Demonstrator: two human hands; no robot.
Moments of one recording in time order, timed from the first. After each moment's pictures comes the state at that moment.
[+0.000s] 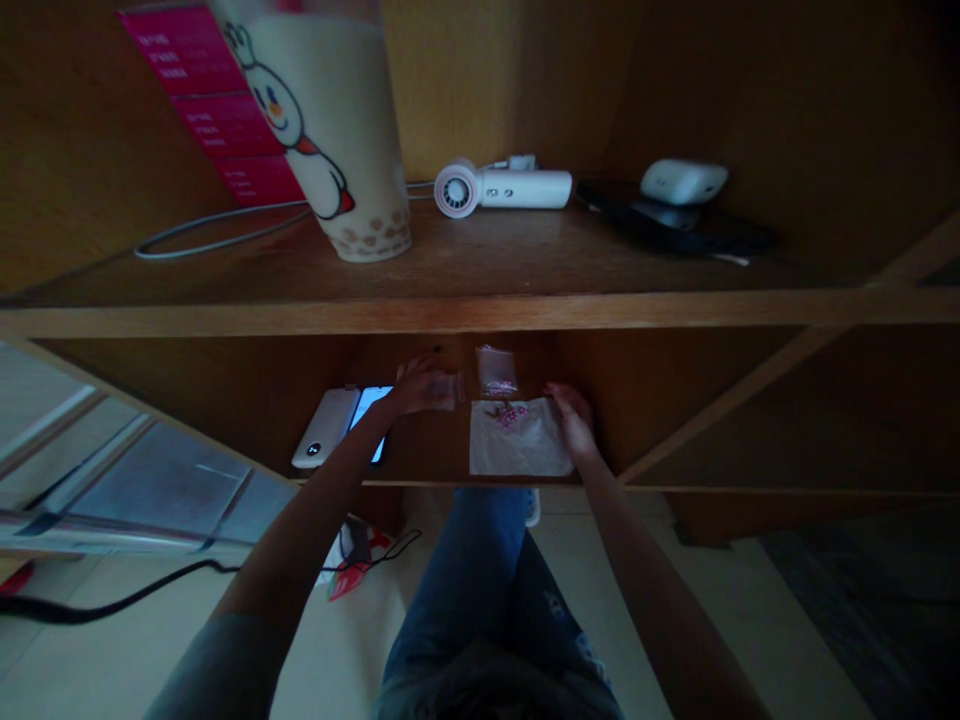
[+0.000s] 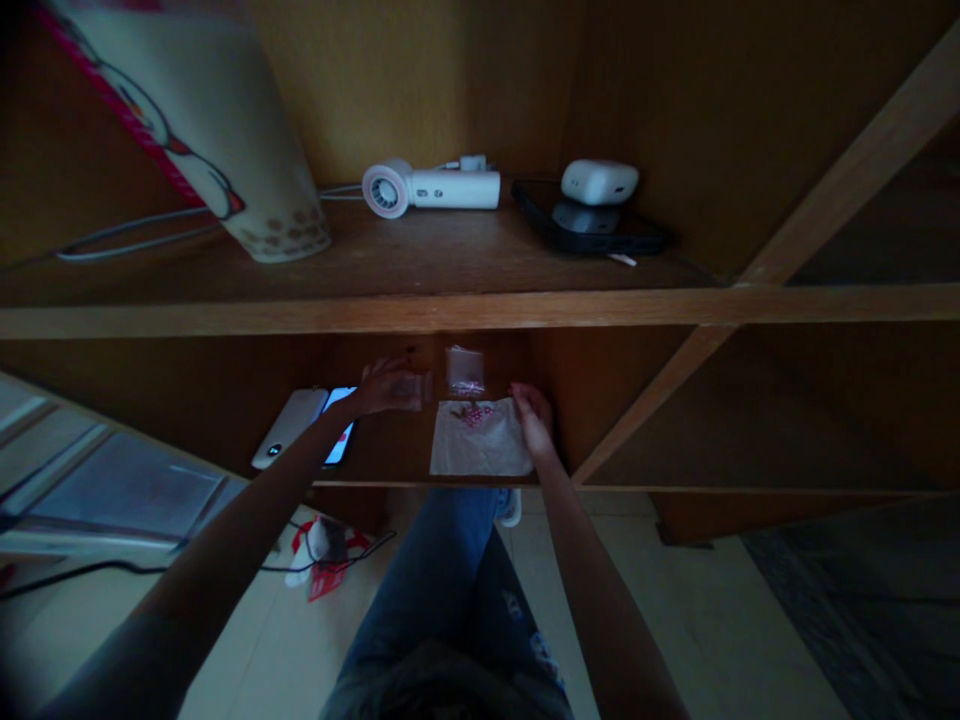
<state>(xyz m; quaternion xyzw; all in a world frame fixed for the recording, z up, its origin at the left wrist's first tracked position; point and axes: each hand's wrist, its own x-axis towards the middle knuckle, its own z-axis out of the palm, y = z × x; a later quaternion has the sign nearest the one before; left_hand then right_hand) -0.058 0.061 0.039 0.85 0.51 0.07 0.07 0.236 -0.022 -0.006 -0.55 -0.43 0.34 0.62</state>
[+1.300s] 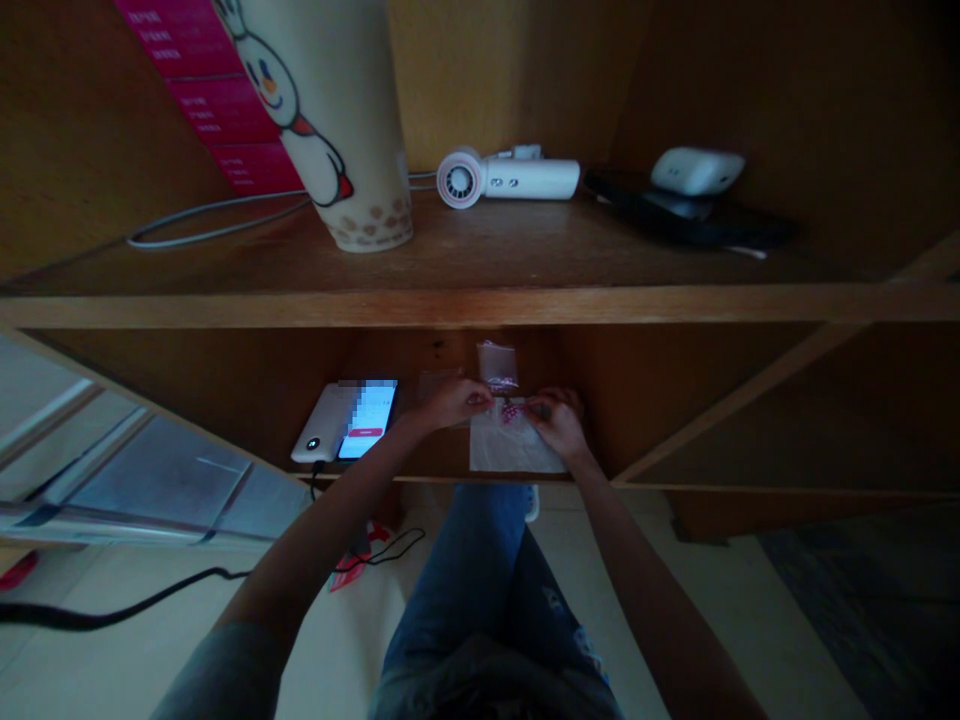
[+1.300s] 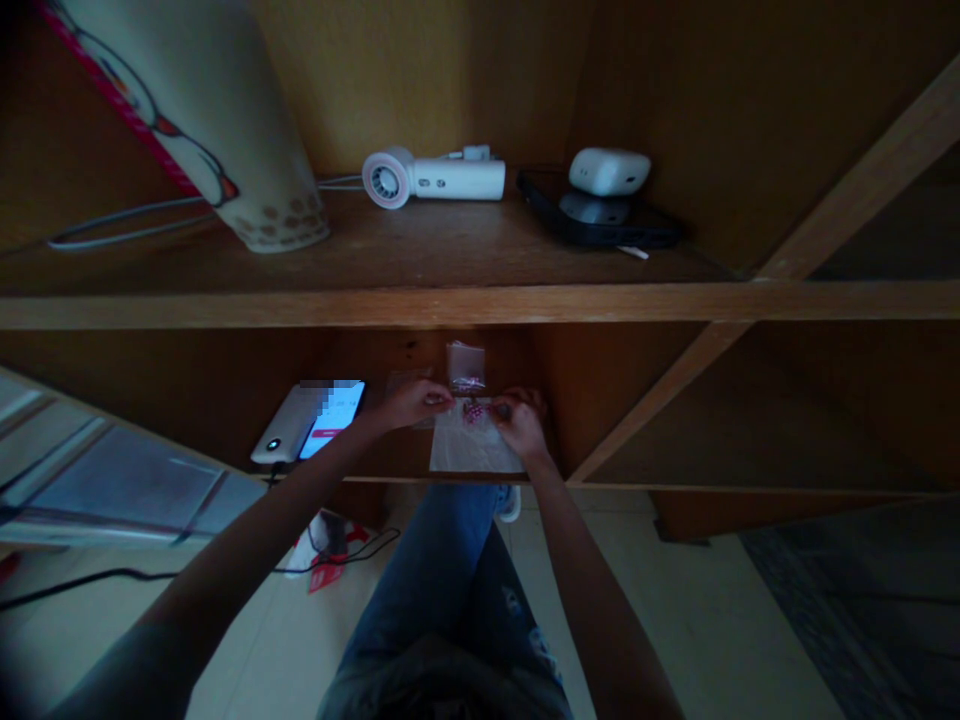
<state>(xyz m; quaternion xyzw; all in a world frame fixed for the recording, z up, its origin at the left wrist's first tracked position) 0.004 0.026 0.046 0.86 0.30 0.19 0.36 0.229 -0.028 -0.007 -0.63 -0.69 0.07 0.34</state>
